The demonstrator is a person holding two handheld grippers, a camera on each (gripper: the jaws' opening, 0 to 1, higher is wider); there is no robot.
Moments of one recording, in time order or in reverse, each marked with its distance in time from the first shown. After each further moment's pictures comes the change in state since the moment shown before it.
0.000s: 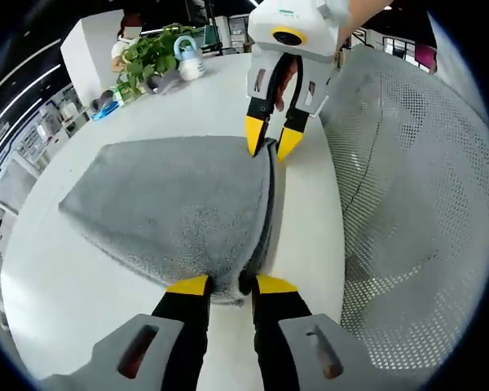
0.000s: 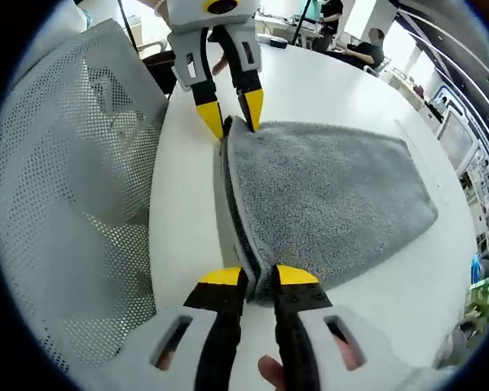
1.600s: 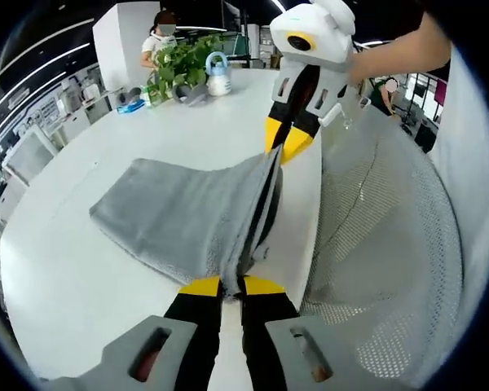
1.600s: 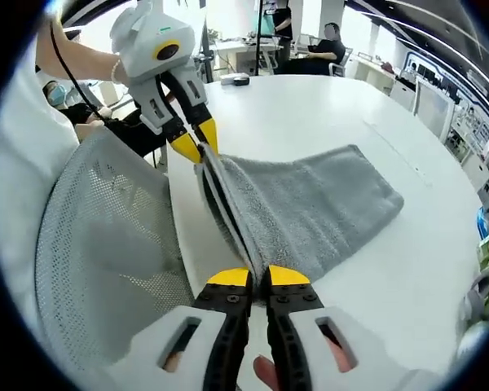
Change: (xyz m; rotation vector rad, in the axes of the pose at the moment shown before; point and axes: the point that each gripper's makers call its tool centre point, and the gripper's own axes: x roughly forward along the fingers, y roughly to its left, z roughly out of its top) left arm -0.073 0.005 0.039 -0.179 -0.022 0.015; right arm -0.077 -0.012 0.053 0.267 -0.116 0.026
